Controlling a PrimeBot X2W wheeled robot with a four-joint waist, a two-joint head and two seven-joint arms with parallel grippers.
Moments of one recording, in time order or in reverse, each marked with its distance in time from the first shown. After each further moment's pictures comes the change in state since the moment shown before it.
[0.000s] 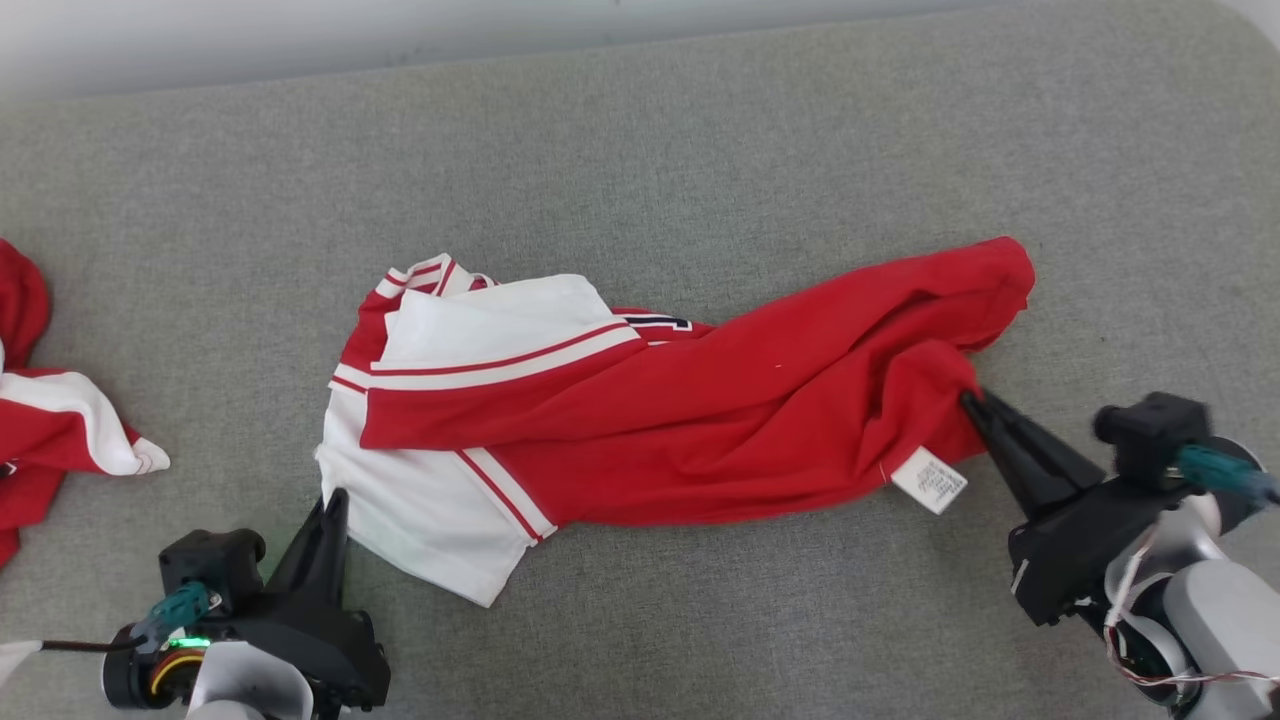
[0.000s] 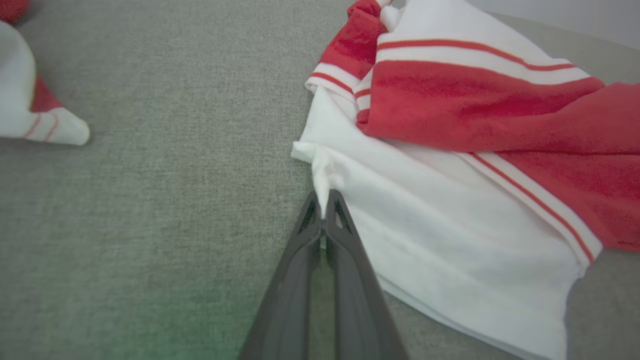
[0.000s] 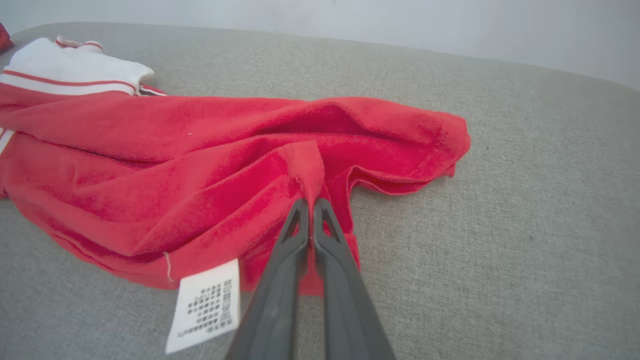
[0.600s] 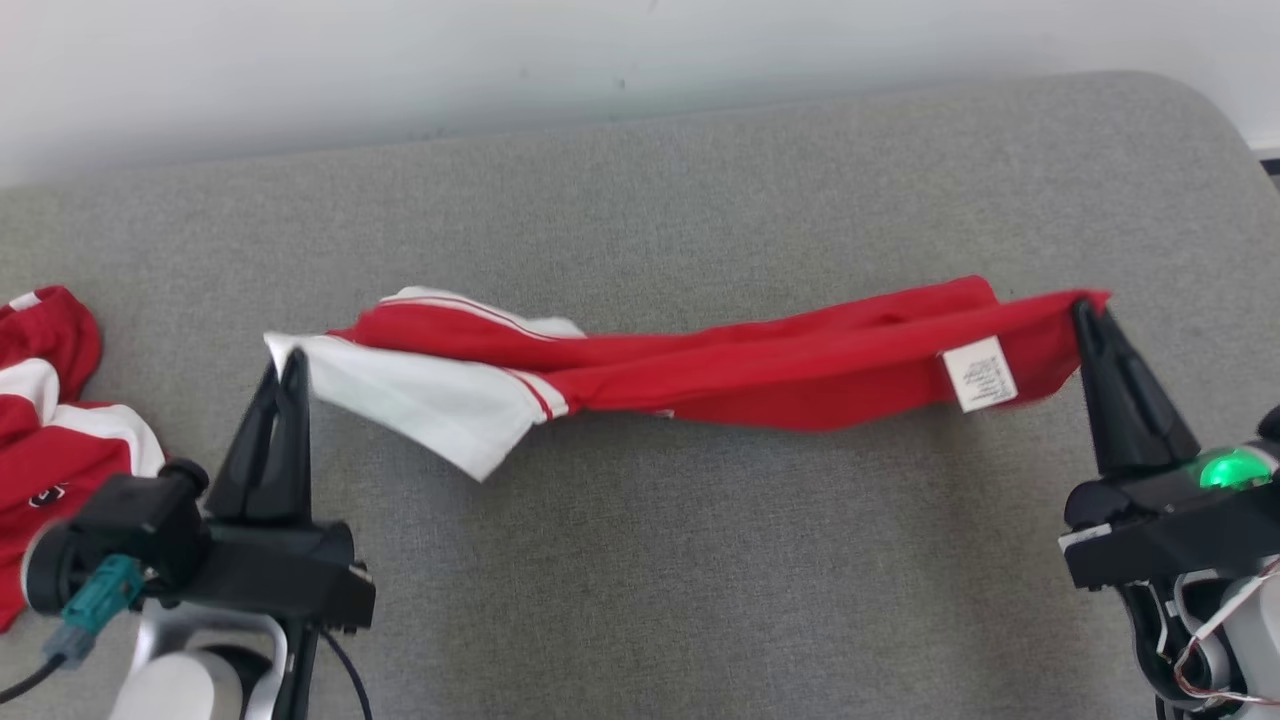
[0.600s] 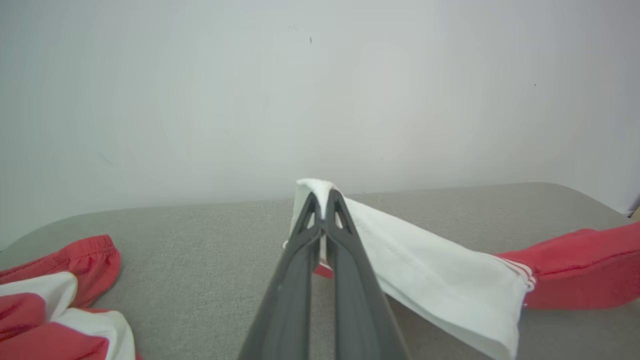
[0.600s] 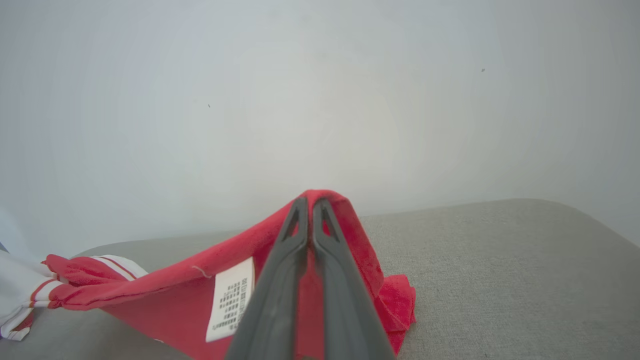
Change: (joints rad) left arm -0.011 0.038 0.021 -0.345 0.076 0.078 -0.044; right arm 0.134 0.155 -0.301 -0.212 0.048 0.000 -0.193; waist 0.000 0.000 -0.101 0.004
